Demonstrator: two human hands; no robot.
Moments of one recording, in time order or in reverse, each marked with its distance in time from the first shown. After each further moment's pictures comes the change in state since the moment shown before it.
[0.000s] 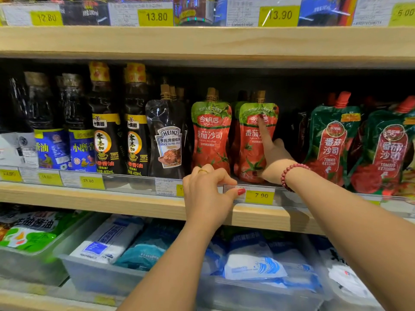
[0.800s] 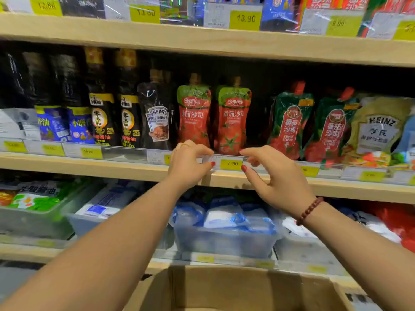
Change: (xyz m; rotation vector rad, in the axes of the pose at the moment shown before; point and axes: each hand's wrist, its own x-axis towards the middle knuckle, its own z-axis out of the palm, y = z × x) left_hand -0.006 0.009 -0.025 0.070 -0.307 -0.045; right_hand -0.170 -0.009 -0.066 0.031 0.239 -0.513
